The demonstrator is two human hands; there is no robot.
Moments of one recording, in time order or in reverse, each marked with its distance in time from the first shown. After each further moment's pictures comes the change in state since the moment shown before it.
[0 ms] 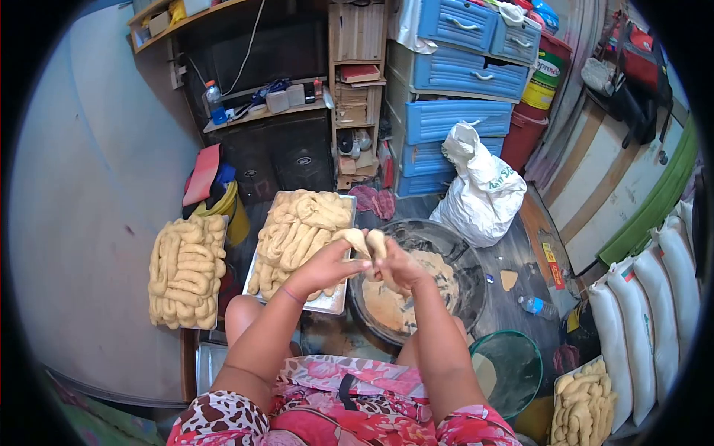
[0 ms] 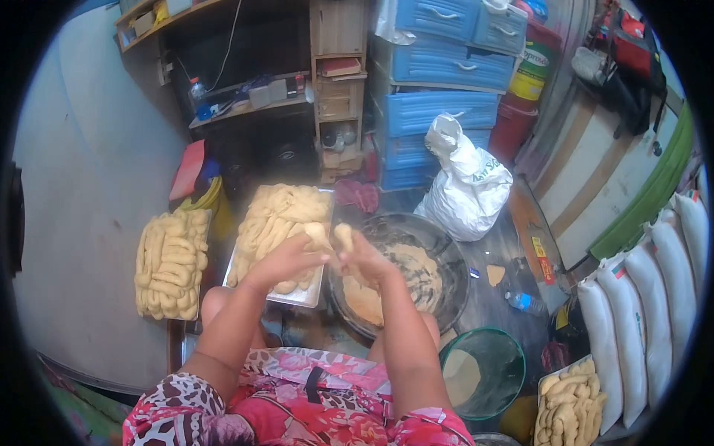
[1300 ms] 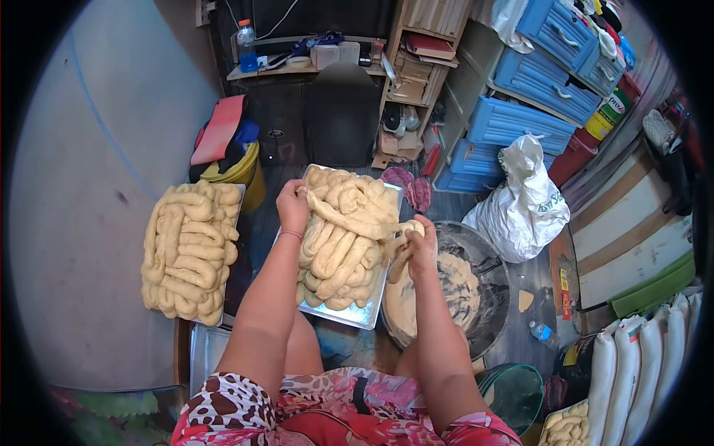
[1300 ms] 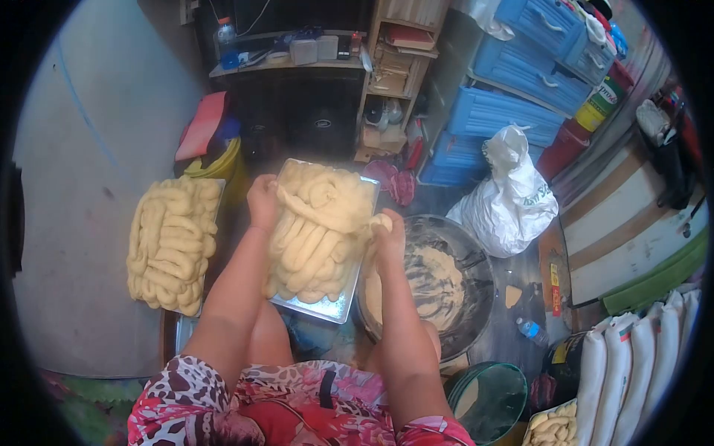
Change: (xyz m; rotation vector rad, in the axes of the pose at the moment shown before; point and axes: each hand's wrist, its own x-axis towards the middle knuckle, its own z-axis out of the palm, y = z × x) left_hand 0.091 -0.209 -0.195 0.281 1.199 0.085; right_hand 0.139 0.071 0.005 -0.056 0.636 -0.116
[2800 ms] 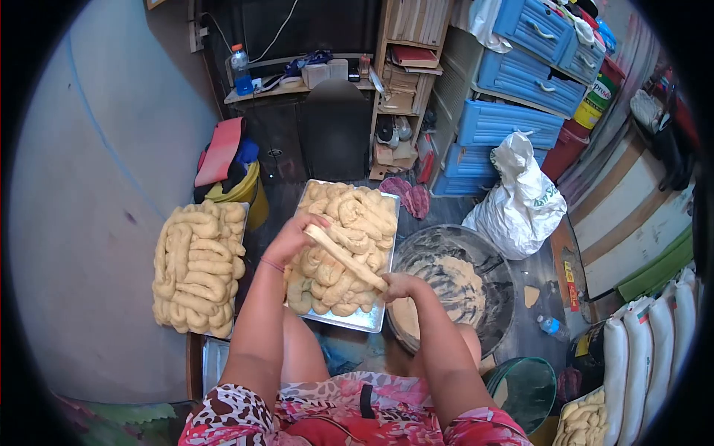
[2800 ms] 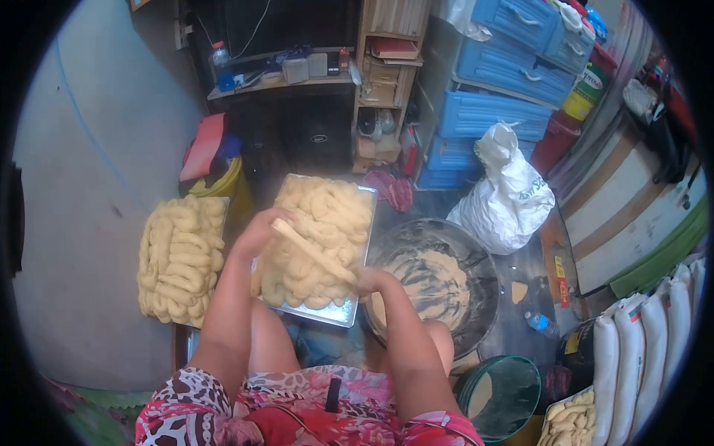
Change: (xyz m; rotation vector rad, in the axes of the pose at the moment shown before) left_hand -0.016 0.059 -0.067 -0.336 -0.906 -0.160; right_hand -0.021 0.014 -0.011 -1.155 -1.015 0.199
